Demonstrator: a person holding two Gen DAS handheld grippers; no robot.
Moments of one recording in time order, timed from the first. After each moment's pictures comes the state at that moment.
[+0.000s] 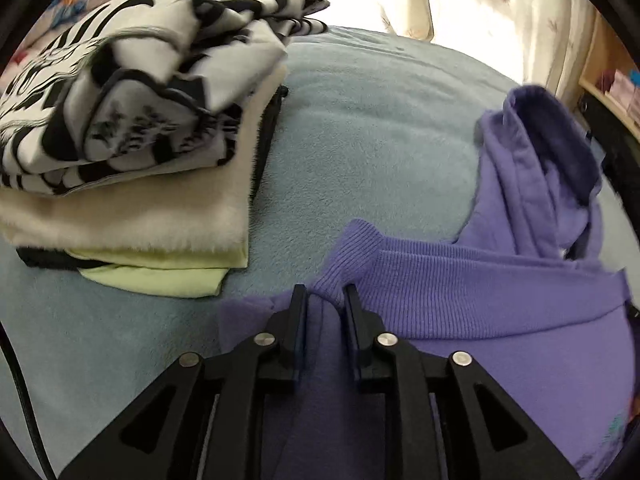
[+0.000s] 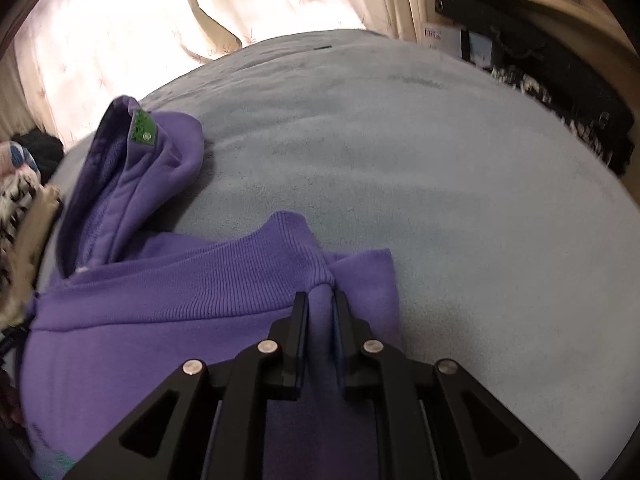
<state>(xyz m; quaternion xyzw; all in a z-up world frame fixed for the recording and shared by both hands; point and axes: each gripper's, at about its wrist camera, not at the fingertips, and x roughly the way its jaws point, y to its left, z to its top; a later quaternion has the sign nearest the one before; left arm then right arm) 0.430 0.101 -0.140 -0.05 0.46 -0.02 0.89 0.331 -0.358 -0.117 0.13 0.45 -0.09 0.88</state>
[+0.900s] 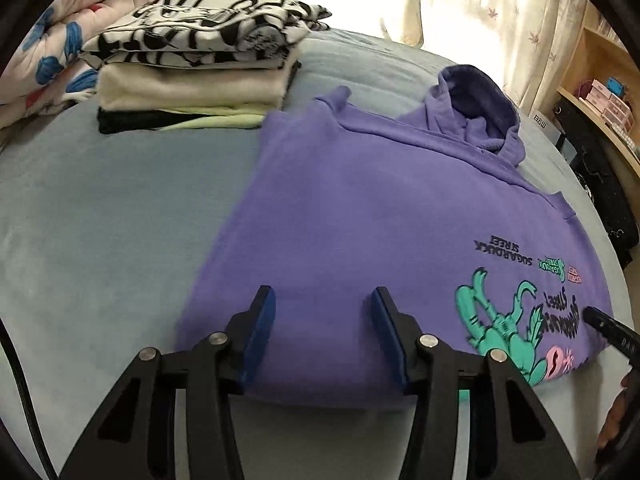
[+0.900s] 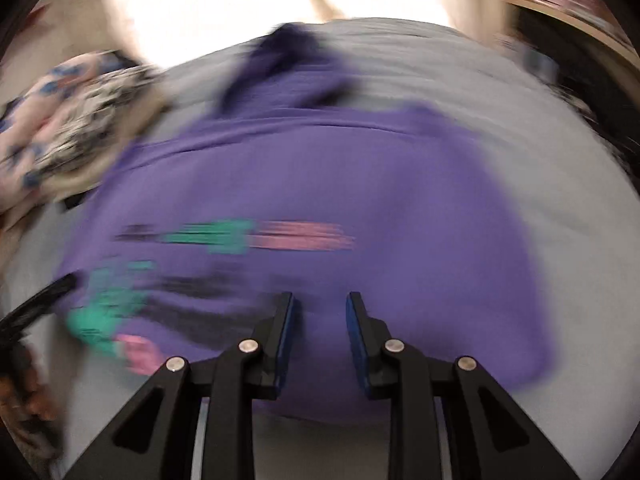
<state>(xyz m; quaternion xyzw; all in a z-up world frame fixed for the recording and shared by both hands) 0.214 0.094 -0.123 -0.10 0.45 -0.01 0.89 0.185 -0.276 -0.103 0.07 0.48 -0.05 0.87</state>
